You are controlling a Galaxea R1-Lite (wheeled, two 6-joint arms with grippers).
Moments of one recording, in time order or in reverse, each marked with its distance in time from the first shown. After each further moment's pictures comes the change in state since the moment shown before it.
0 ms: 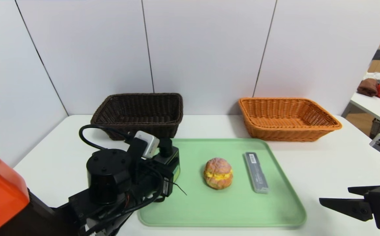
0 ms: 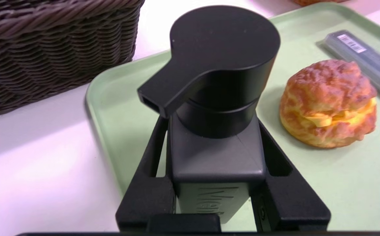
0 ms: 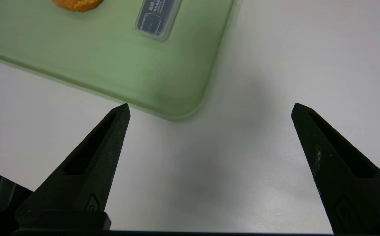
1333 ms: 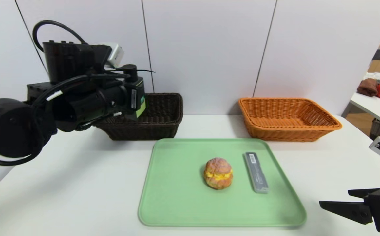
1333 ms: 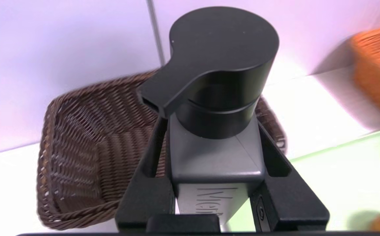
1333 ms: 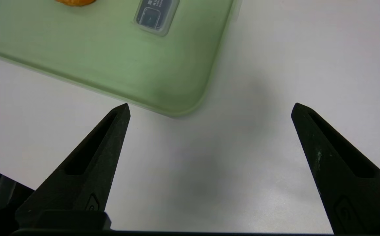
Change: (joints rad) left arm 0.314 -0.180 -0.673 0.811 -0.034 0.112; right arm 0.000 -0.002 0.016 -0.002 0.002 0.001
